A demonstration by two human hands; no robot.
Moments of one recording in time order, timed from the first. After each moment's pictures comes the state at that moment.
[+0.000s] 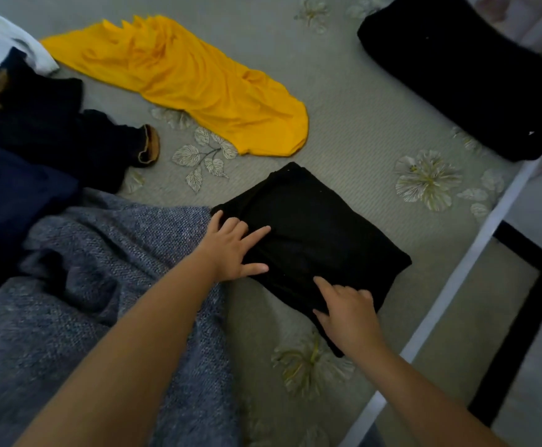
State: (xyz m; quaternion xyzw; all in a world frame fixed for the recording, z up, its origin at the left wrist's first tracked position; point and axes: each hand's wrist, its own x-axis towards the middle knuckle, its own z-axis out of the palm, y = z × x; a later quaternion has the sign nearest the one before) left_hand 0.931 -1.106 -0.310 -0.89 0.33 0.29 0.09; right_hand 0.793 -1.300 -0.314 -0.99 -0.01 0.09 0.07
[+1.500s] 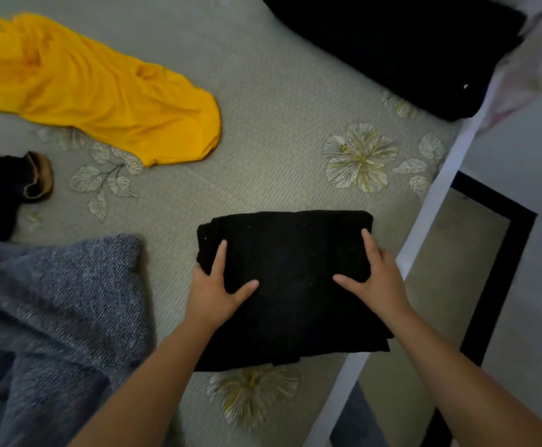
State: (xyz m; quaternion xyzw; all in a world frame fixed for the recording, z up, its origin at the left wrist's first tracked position) left_hand 0.874 -1.222 -0.342 -0.90 -0.03 0.32 -0.29; right_hand 0.796 -1.470 -0.339 -0.88 0.27 0.14 0.36
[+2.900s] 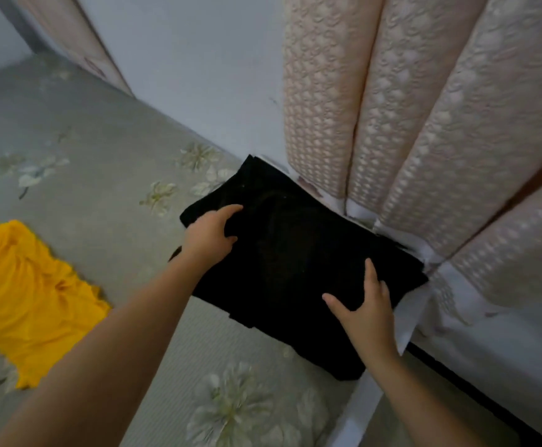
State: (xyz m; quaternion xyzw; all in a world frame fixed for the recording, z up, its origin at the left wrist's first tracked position) left_hand 1.227 -1.600 -0.197 -0.97 0.11 0.12 -0.20; right_hand 1.063 -1.793 -0.223 -0.85 0.26 0.01 0.46
